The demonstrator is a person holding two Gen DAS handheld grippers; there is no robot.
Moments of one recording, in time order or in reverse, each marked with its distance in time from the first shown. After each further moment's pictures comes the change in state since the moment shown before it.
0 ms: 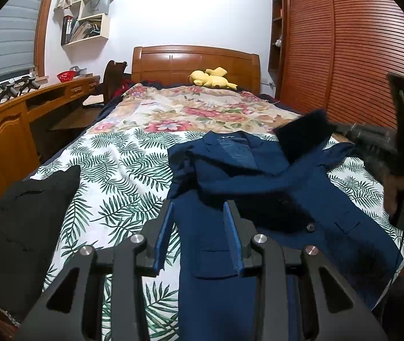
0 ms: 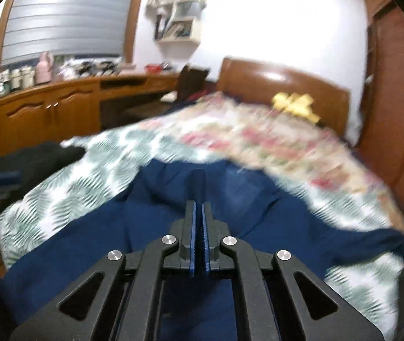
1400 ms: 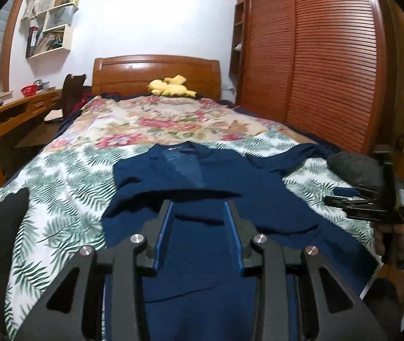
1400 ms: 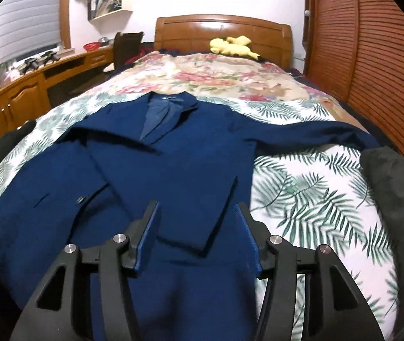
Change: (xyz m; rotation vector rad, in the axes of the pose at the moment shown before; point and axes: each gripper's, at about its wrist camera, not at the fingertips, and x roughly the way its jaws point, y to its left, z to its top) left arm 0.011 -0.085 0.017 0.069 -0.047 -0.181; right arm -0.040 -0.101 -0.131 0.246 0.270 -0.117
